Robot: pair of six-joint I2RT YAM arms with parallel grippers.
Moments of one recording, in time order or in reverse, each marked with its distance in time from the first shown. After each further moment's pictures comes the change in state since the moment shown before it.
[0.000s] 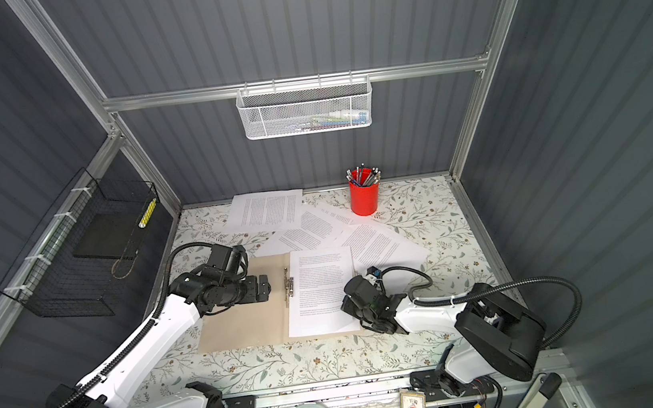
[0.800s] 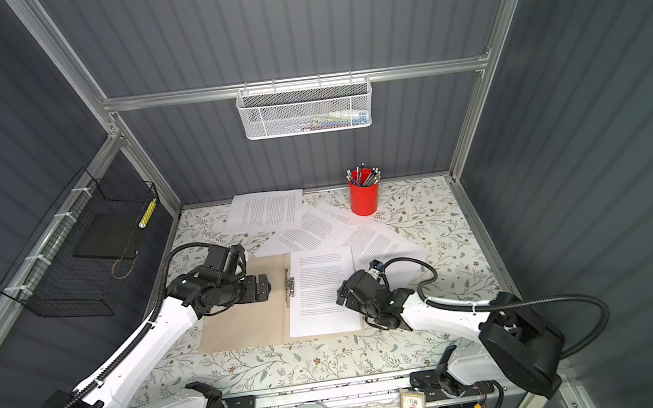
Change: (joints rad) left arm 0.005 -0.037 -0.005 0.015 0.035 0.006; right arm -0.055 -0.145 0.083 -0.259 0.059 -0.160
